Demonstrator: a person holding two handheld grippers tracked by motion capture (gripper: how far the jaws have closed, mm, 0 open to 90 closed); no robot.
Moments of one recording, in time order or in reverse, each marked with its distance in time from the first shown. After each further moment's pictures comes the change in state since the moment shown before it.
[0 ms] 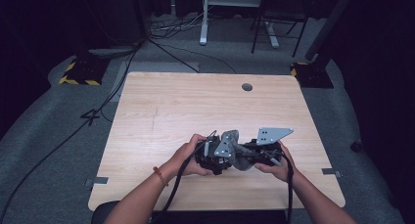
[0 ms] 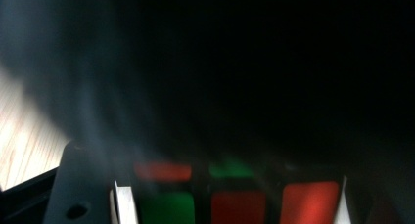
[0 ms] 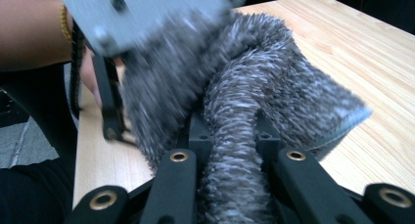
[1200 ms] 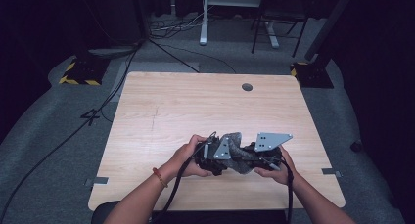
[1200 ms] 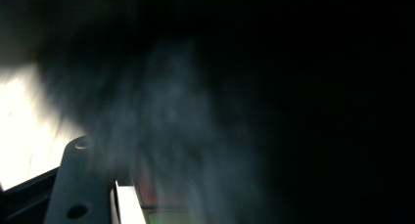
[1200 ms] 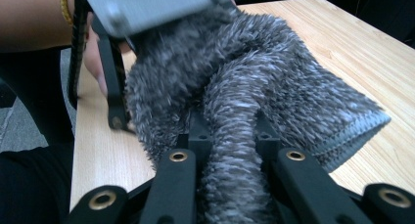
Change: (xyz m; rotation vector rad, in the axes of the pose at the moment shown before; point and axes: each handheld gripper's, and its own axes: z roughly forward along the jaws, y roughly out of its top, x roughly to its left) left arm -0.004 -0.001 -0.007 -0.040 0.016 -0.001; right arm 0.013 0.001 -0.003 0.015 -0.027 -0.064
